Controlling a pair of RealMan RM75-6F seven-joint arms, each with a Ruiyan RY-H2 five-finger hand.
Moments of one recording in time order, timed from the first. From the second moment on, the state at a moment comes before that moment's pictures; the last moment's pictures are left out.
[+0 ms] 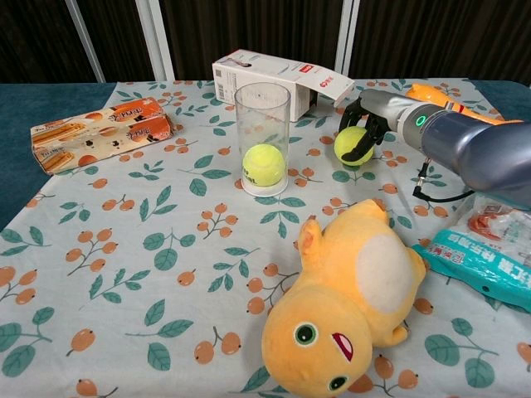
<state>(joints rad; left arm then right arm) -0.01 -1.01 -0.09 -1.69 1.31 1.50 0.12 1.00 -1.90 0.35 -0.73 -0.81 0.71 -0.20</state>
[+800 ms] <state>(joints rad) -0.01 -1.01 -0.09 -1.69 1.32 1.51 0.12 0.94 -1.55 0.44 -1.23 -0.83 0.82 -0.25</state>
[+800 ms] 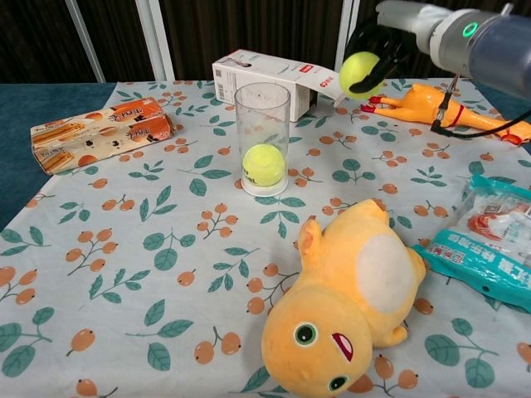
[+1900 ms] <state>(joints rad) 0.00 -0.99 -0.09 -1.69 1.33 1.51 0.08 1.16 -1.52 0.42 -1.50 -0.57 0.87 -0.43</state>
